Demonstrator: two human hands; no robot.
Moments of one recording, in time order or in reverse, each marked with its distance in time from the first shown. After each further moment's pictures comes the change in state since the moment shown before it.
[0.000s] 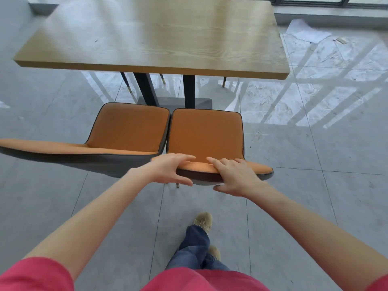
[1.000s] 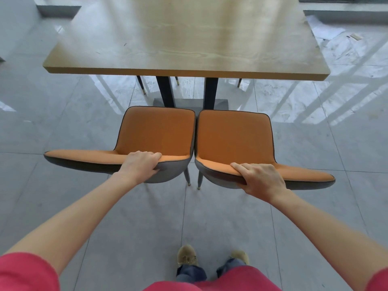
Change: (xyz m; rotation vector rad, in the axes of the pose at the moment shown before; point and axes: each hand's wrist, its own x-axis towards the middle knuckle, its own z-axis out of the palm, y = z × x) left_hand -0.063 -0.187 -0.031 0.488 0.201 -0.245; right_hand 0.065 -0.071 0.023 -0.219 0.474 -0.123
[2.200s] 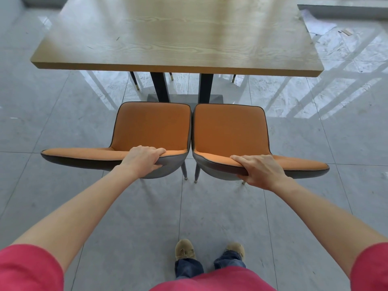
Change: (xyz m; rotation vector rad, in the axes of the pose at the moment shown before) left_hand 0.013 -0.005 -0.007 -0.049 0.034 0.142; right_hand 0.009 0.012 -0.006 0.045 -0.125 0.018
